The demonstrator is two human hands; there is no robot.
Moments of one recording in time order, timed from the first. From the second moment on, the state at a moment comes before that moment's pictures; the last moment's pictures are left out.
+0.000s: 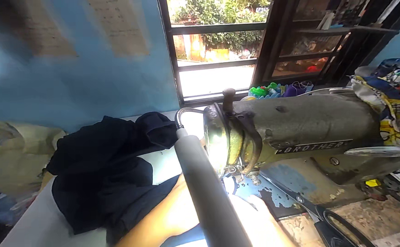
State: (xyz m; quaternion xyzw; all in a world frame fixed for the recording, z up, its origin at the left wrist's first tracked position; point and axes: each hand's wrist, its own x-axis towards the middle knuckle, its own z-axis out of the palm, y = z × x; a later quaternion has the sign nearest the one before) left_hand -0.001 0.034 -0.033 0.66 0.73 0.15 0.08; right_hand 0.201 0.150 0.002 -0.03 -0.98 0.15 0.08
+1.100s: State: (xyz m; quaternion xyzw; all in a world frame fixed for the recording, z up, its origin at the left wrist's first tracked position) left_hand -0.018 0.038 -0.016 0.69 0.68 0.11 0.21; right_hand 0.190 0.200 -0.036 0.19 -0.97 0.13 0.12
